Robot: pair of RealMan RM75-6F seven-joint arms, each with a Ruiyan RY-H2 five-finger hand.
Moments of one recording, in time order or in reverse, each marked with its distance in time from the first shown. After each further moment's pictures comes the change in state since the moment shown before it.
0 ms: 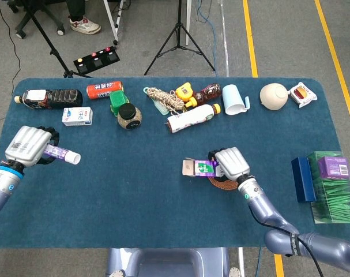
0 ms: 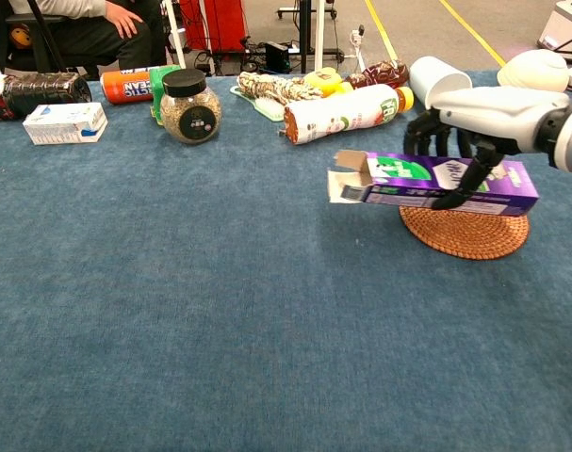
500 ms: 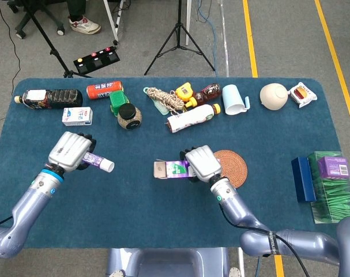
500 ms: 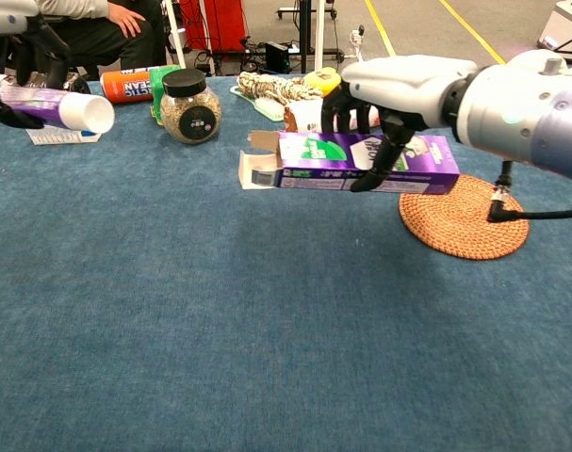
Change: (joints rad) left arm -0.126 -0.152 -0.027 -0.157 -0.240 0.021 0.360; right arm 0.128 -0.090 0.082 -0.144 0.191 0.071 -0.296
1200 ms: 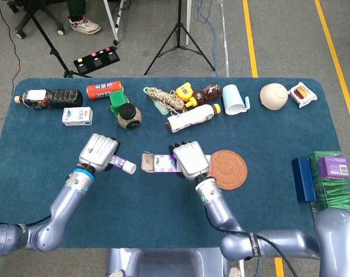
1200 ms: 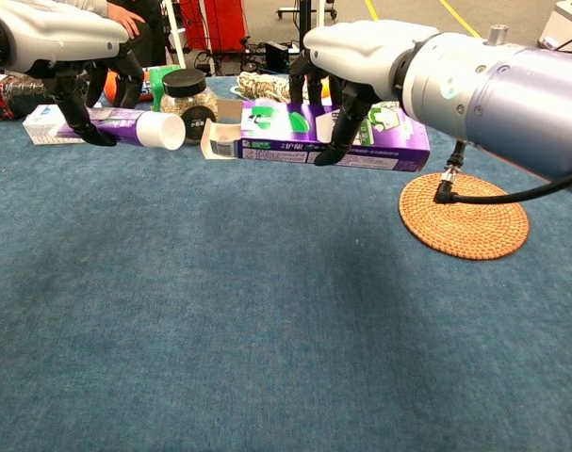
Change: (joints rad) left arm -0.205 -0.188 -0.022 -0.057 -0.396 0.139 0.299; right arm 0.101 -0.098 0.051 -0.078 0.175 0.208 -0.231
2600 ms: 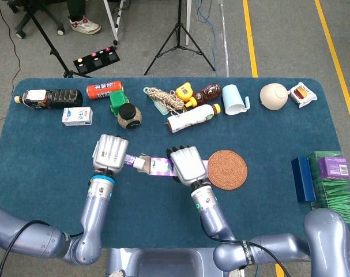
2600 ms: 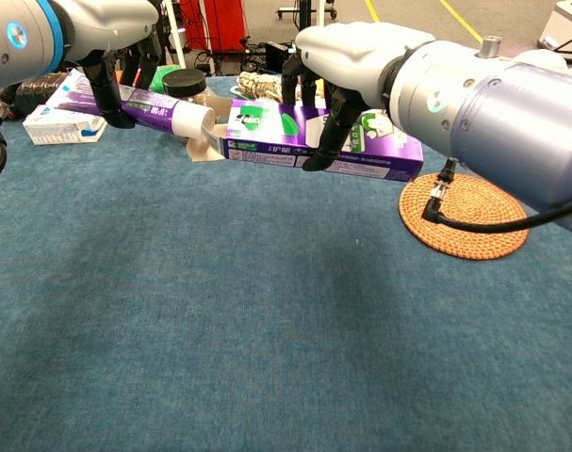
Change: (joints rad) left arm -0.181 -0.259 -0.058 -0.053 -0.241 0.510 0.323; right arm 0.008 -0.071 -0.009 -0.051 0.016 0.142 -0.048
